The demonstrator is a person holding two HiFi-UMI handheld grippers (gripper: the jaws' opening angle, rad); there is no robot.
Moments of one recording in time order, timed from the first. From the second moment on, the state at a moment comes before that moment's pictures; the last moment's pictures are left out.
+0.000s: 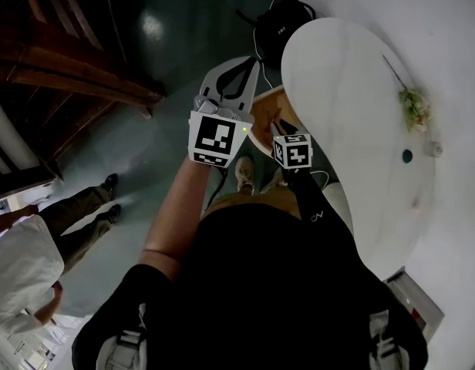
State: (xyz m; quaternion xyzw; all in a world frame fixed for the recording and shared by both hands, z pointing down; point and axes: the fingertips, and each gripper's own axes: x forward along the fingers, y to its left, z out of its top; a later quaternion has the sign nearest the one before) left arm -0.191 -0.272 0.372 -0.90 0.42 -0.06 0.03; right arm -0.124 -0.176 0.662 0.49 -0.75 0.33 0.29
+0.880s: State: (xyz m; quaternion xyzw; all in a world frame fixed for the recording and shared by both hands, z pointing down) left arm -0.025 -0.234 0.323 -0.96 0.28 -0.02 0.07; right arm 0.072 -0.175 0.370 0.73 -0.69 0.01 0.07
